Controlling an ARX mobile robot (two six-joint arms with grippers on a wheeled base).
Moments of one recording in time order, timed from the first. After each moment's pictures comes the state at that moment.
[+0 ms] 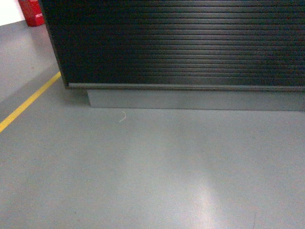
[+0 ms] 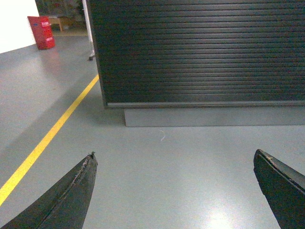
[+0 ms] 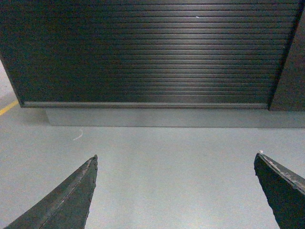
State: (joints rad) left arm 0.00 0.01 0.01 0.00 0.00 0.00; right arm 0.00 0.00 0.01 -0.01 0.00 0.00
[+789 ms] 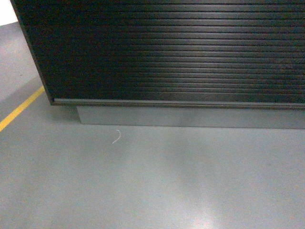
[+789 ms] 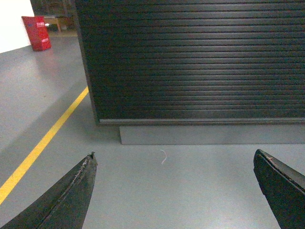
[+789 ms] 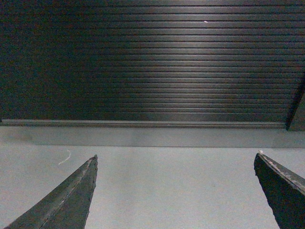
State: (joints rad) left arm 0.00 0.01 0.01 0.00 0.00 0.00; right arm 0.00 0.00 0.01 0.00 0.00 0.00
